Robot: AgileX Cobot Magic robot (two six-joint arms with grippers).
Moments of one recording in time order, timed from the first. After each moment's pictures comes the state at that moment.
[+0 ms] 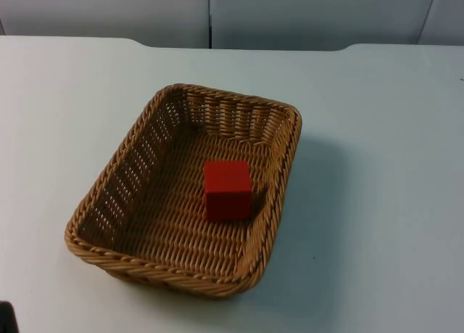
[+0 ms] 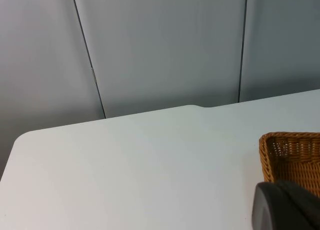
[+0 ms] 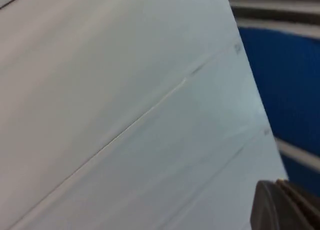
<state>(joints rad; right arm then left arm) 0.01 0.05 -0.51 1.73 -0.35 -2.89 -0.12 0.18 -0.78 0.02 0.95 0.07</state>
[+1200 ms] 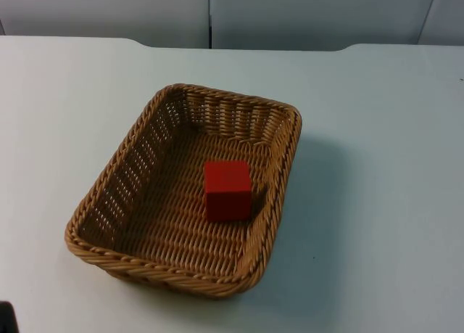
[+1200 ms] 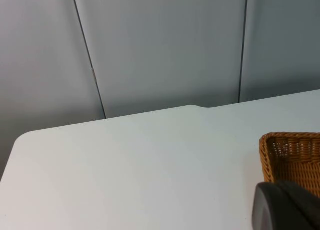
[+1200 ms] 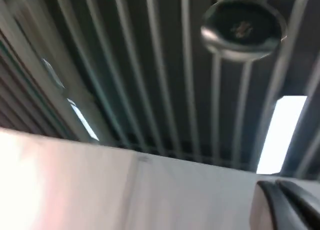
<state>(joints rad) 0.01 0.05 -0.83 1.75 0.27 -1.83 -0.12 0.18 -0.78 0.02 0.95 0.07</state>
